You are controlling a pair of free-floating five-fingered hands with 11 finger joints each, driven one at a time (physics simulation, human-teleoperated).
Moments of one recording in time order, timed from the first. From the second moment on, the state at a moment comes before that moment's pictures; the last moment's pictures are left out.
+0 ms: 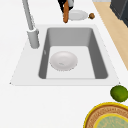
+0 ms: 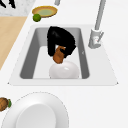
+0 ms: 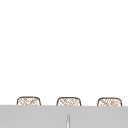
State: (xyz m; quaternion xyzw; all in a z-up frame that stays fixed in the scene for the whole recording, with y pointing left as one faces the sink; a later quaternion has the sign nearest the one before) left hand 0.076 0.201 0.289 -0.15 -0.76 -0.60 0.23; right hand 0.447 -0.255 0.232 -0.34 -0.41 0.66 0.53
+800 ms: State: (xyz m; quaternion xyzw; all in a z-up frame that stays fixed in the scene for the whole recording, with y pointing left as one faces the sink) left hand 0.076 0.201 0.289 -0.15 -0.76 -0.60 0.23; right hand 0.416 -0.173 0.159 -0.36 -0.42 0.65 0.53
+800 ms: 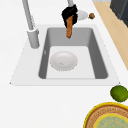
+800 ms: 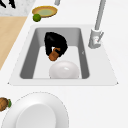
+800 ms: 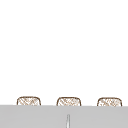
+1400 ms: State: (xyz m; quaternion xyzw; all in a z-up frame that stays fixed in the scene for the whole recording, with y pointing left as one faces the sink) left hand 0.076 0.201 0.289 -0.15 -0.76 -0.60 0.23; right hand 0.431 -0.149 0.088 -0.34 -0.43 0.64 0.54
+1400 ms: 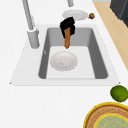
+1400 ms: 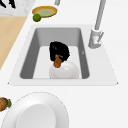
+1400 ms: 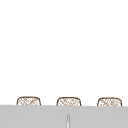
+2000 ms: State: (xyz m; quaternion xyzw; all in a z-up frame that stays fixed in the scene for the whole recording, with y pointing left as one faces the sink) left hand 0.076 0.201 0.289 -0.15 -0.76 -0.60 0.23; right hand 0.446 -0.121 0.018 -0.36 -0.41 0.62 0.56
